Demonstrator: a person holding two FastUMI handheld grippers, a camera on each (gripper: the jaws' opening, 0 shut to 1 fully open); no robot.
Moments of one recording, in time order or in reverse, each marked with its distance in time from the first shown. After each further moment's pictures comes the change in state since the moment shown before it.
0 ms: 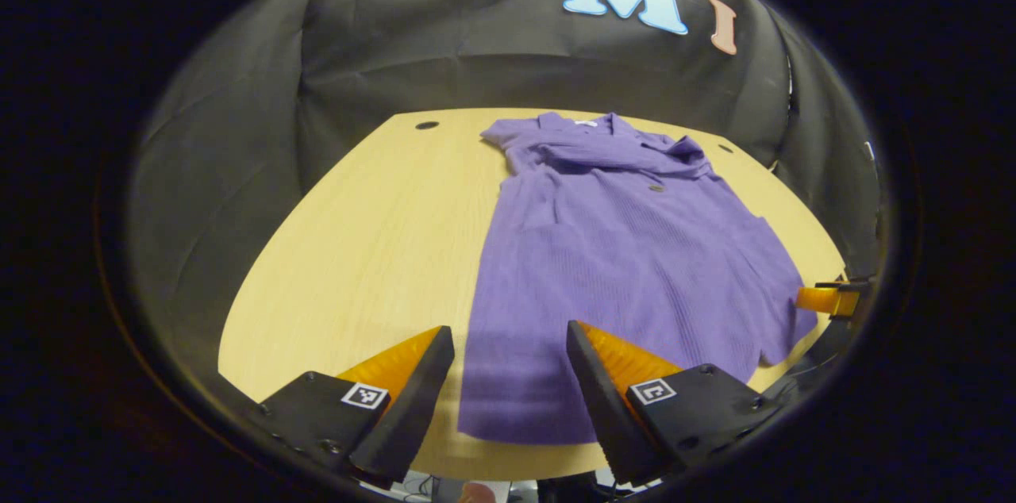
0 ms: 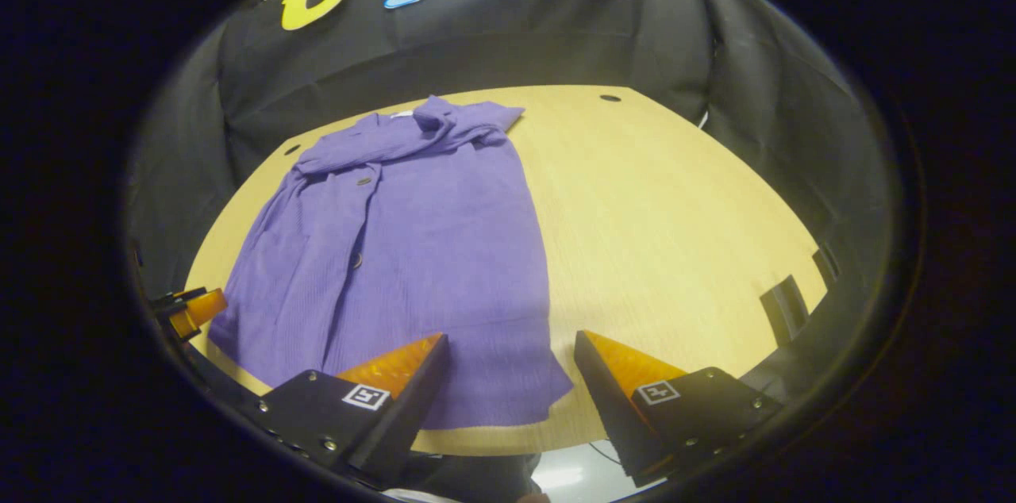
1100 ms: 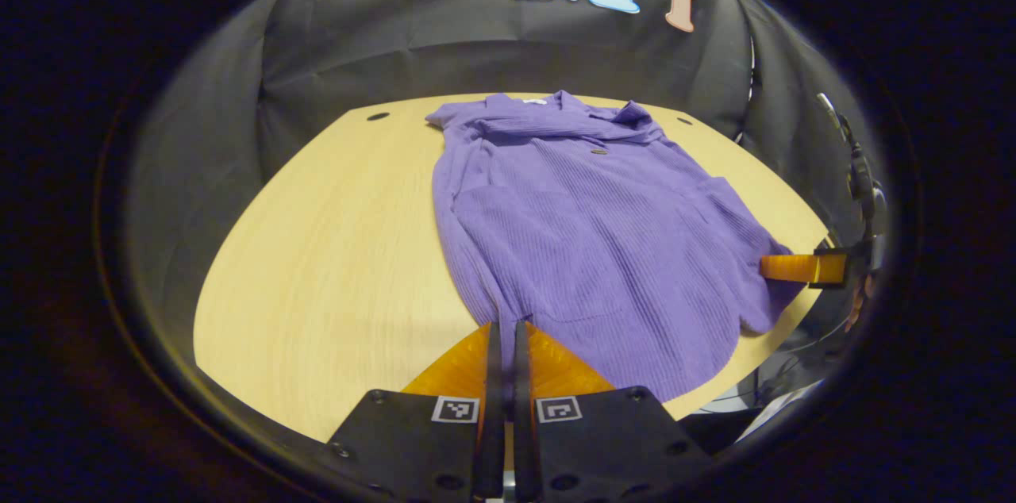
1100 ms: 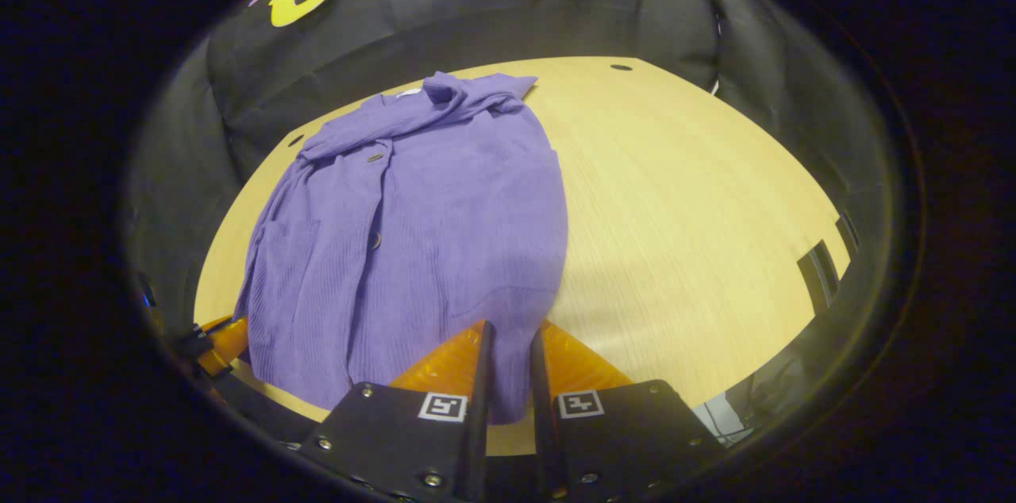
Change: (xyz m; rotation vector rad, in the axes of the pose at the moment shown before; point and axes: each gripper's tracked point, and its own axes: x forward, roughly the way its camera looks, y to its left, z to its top) left arm 0.008 -0.068 -0.027 0.033 0.053 -0.143; right arm 0.017 0.032 -0.004 0.088 0.052 0.045
